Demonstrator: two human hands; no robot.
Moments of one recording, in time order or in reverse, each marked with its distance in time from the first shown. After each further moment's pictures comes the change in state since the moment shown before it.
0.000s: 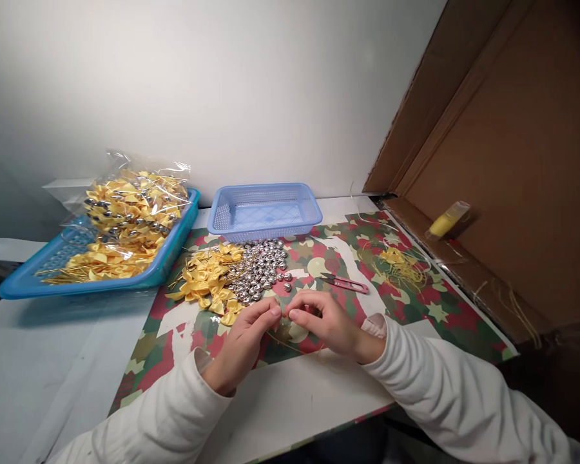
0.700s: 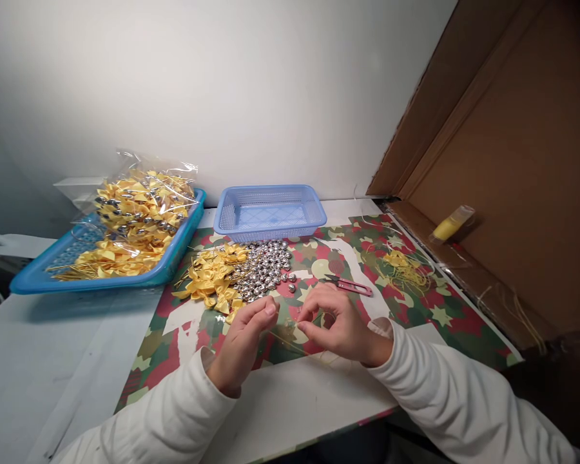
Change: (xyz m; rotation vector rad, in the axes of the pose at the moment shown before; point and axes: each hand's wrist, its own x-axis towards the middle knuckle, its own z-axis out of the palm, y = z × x) left_hand -0.003 0.006 -0.001 -0.071 0.069 0.039; right_hand -0.006 -0.004 -0.005 -0.293 0.101 -0.332
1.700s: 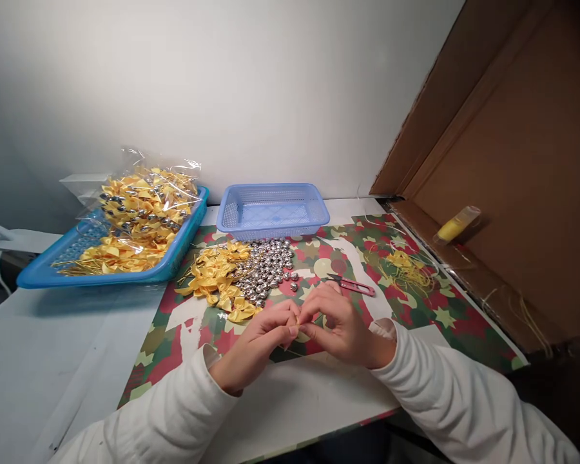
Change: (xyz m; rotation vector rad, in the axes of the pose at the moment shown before) left_hand 0.000 0.010 0.006 0.090 -0.313 -0.003; right_hand -0.004 0.007 0.002 -0.071 -0.008 -0.181
